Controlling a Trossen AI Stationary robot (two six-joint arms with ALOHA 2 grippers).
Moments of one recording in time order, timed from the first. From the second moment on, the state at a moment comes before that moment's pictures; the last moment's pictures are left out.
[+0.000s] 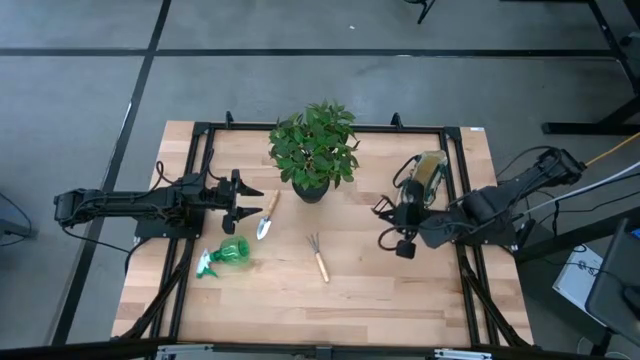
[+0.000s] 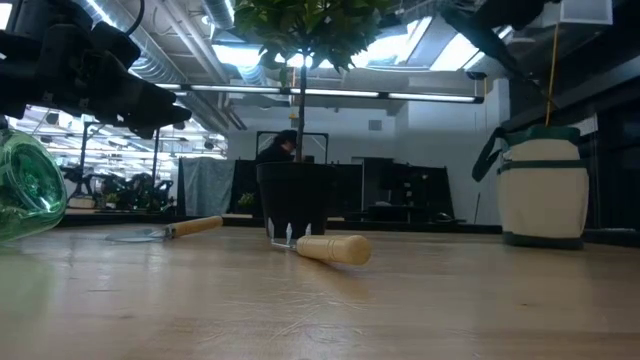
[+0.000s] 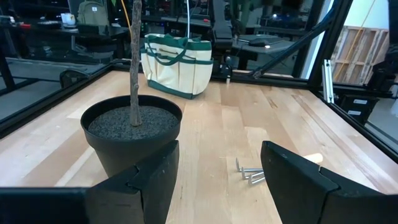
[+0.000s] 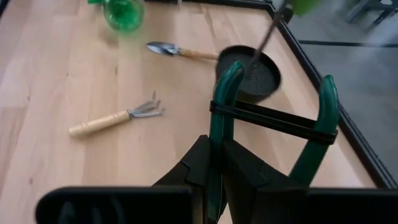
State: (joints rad) left arm 0.19 0.39 0.01 0.28 0.15 -0.09; right arm 0.51 1.09 0.98 -0.68 0.65 0.33
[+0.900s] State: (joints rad) left arm 0.19 0.39 0.01 0.28 0.15 -0.09; right arm 0.49 0.86 0.86 -0.75 0.82 0.33
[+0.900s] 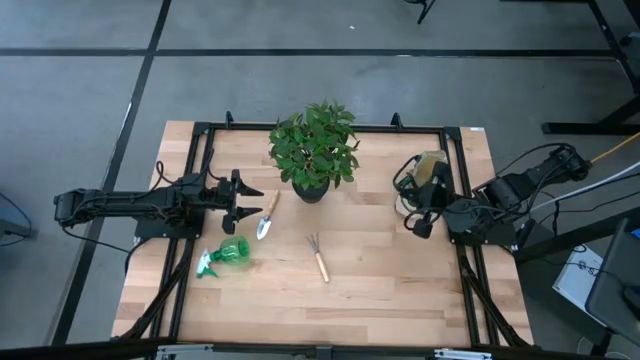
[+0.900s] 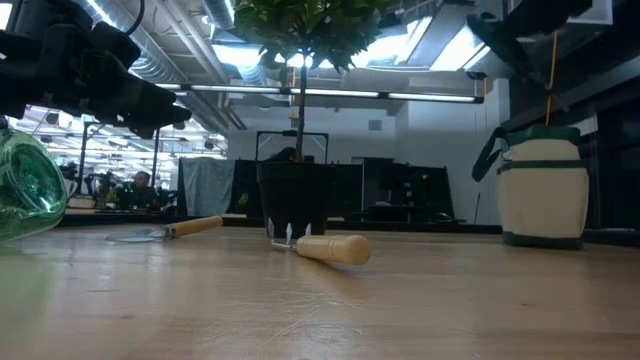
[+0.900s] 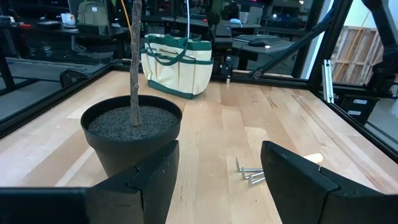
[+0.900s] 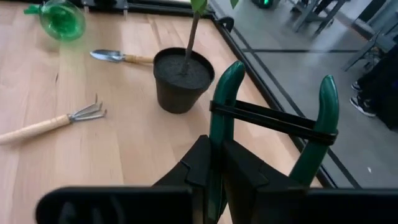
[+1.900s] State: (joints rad) left arm 0.19 0.39 0.01 0.28 0.15 -0.09; right arm 0.07 0.49 0.54 -0.21 0.47 0.01
